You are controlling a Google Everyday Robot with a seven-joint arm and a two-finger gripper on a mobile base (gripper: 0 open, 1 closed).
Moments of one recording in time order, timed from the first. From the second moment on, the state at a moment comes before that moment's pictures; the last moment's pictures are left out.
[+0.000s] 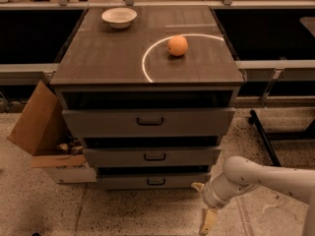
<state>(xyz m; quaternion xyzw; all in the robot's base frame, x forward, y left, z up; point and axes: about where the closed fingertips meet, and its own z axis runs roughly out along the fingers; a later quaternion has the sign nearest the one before) 0.423 -0.152 0.383 -0.67 0.70 0.24 0.14</state>
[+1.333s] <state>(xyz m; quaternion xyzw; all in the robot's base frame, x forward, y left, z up) 0.501 -0.162 0.259 -0.70 0.68 0.16 0.16</state>
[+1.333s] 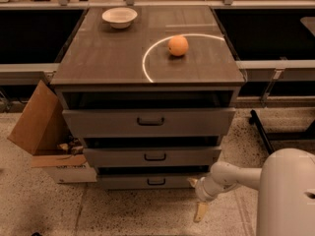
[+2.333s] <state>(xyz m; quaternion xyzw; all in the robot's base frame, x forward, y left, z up) 0.575 -0.176 0.212 -0.71 0.67 0.09 0.20</state>
